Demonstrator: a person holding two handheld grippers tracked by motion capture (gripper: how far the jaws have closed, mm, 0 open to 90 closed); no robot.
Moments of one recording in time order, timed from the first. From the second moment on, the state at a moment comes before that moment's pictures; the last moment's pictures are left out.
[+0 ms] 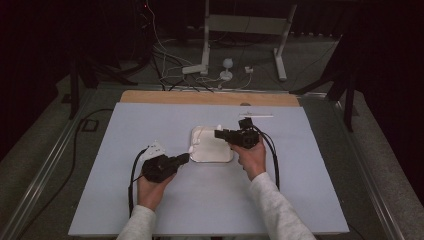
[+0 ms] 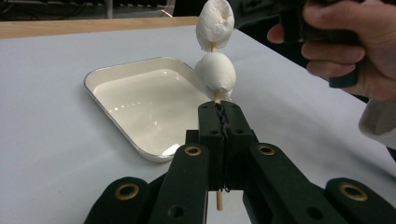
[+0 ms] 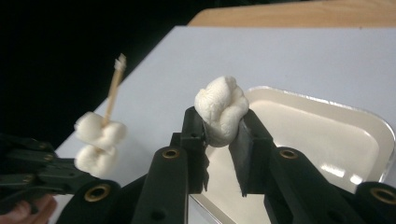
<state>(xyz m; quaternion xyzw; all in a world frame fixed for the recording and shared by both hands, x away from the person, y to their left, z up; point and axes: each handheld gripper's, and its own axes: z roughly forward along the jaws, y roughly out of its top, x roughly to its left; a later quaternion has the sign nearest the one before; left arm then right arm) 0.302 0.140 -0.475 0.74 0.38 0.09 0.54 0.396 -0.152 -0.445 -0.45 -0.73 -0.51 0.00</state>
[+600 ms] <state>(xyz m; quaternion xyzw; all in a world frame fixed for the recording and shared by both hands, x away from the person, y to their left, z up) 0.304 0.139 -0.476 0.74 0.38 0.09 0.54 0.405 -0.144 -0.474 -0.48 -0.76 -0.44 0.00</state>
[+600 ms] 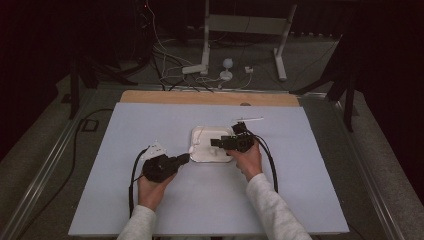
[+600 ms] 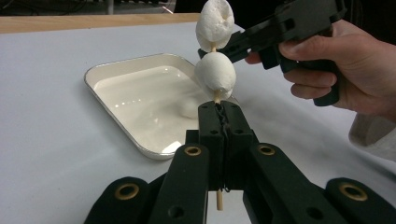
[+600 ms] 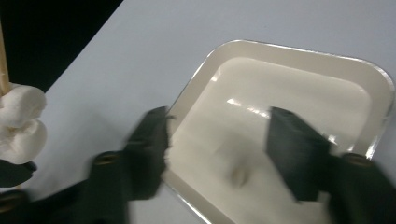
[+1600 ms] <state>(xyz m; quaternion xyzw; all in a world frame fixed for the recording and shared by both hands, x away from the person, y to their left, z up) 0.304 0.134 -0.477 0.74 0.38 0.08 0.55 0.375 -0.124 -0.449 -0.40 -0.74 -0.53 0.09</state>
